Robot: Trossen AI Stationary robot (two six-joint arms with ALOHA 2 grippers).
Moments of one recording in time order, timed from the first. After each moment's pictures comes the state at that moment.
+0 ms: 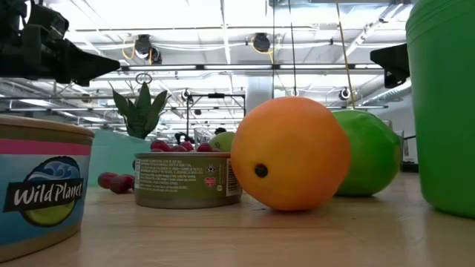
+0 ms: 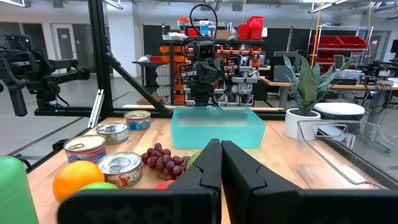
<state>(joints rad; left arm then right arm) 0.00 0.01 0.02 0.08 -0.20 0.18 -0.11 0.00 0.02 0.08 -0.13 0.00</state>
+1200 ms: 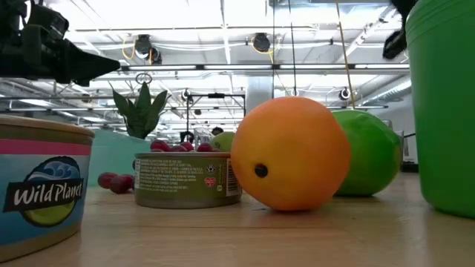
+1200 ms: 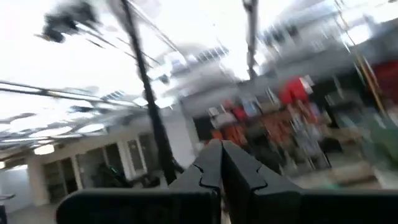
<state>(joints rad) 0.00 0.01 0.02 0.08 -0.20 0.18 0.01 0.18 0.02 0.68 -0.14 0.36</state>
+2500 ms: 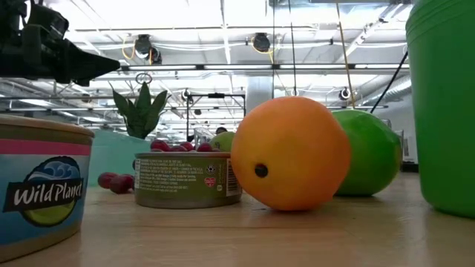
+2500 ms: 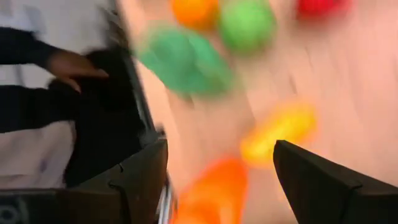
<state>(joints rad) 0.00 0.01 0.02 0.08 -0.20 0.18 0.78 1.25 1.41 -1.28 0.09 1.20</state>
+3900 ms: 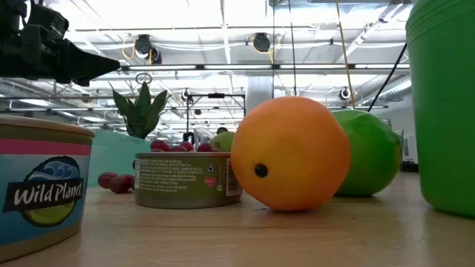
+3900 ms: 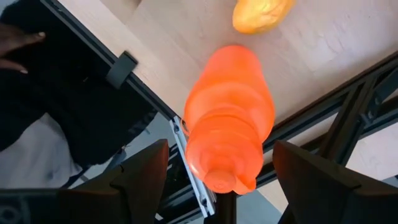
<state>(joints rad) 0.00 0.01 0.02 0.08 -0.20 0.18 0.91 1.43 1.41 -1.30 -0.19 1.69</state>
